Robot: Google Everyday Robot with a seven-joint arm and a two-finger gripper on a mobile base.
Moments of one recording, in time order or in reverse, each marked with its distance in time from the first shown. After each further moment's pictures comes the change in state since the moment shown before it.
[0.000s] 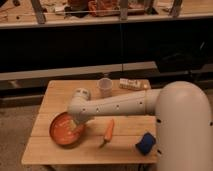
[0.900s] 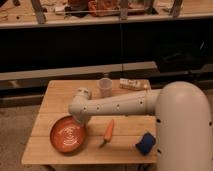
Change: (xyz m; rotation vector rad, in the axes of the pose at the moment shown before) arm -0.002 0.005 -0.001 0.006 -0.014 -0.026
